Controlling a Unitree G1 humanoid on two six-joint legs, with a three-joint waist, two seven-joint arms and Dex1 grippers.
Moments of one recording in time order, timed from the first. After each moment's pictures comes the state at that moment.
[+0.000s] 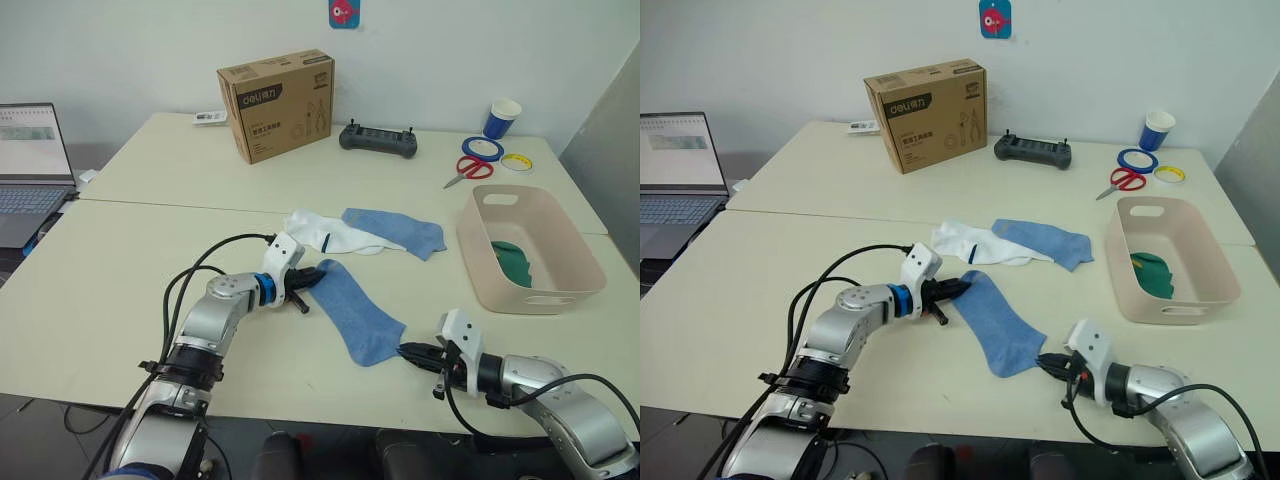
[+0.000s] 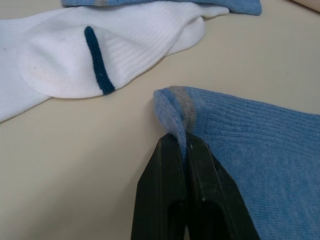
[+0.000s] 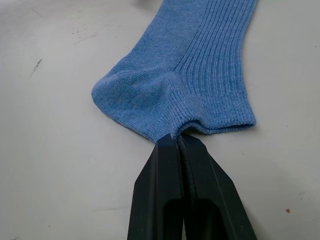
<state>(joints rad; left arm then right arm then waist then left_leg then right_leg) -0.54 0.39 -0.13 0.29 -0.21 0.43 -0.80 0.07 -0.63 0.14 -0.44 0.34 0.53 0.77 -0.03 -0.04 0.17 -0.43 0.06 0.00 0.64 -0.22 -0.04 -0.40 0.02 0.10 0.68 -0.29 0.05</state>
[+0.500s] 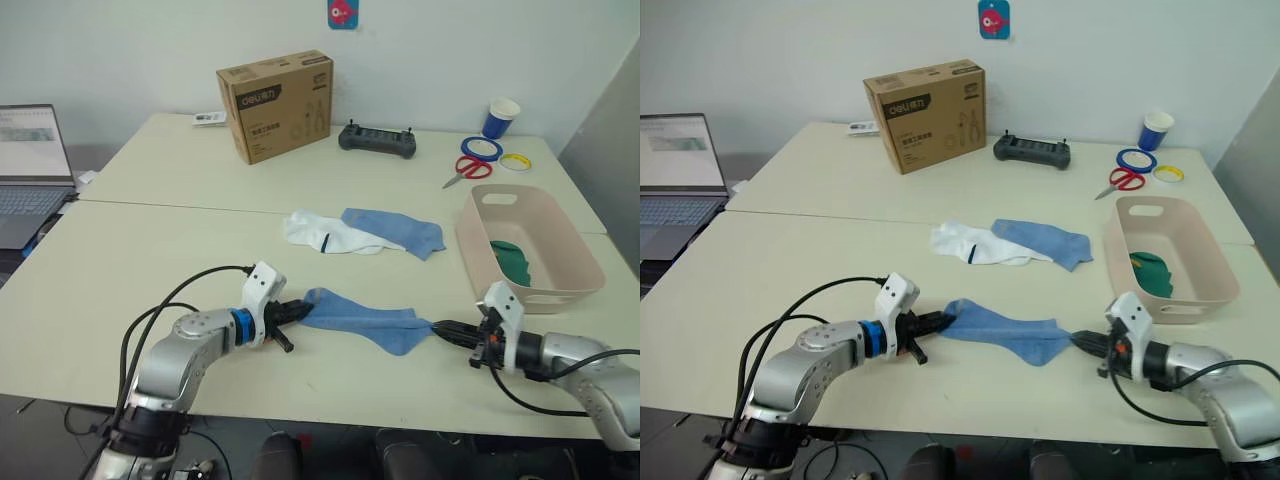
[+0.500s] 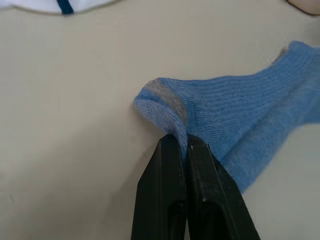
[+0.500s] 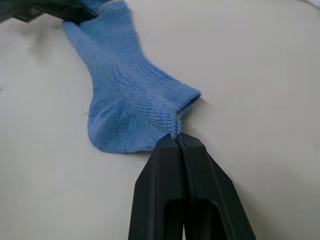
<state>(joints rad) -0.21 0.47 -0.03 -0.24 -0.38 0.81 -0.73 -0.01 -0.75 -0.07 -0.34 0.50 0.69 0.85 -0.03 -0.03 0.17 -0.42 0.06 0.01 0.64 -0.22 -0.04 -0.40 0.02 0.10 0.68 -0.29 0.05</state>
